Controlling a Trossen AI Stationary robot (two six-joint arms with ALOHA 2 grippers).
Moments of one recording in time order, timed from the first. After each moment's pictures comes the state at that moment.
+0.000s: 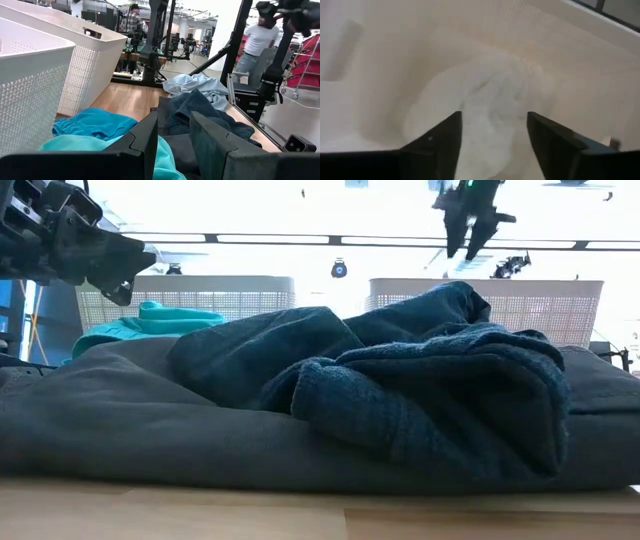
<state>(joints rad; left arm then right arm) -0.01 0.02 0.01 0.03 0.03 -0.13 -0.70 1.45 1.80 -1.41 0.32 0.37</state>
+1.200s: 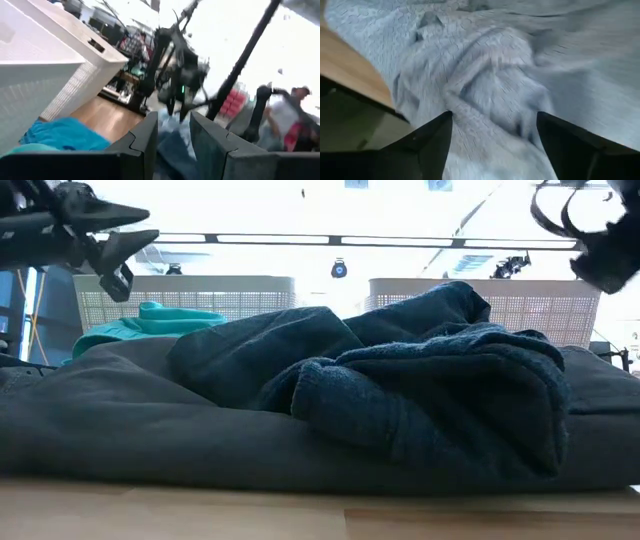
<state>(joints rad) -0.01 0.02 0.01 0.19 -0.04 -0.48 0.47 1.31 0.82 -0.94 -0.45 1.43</state>
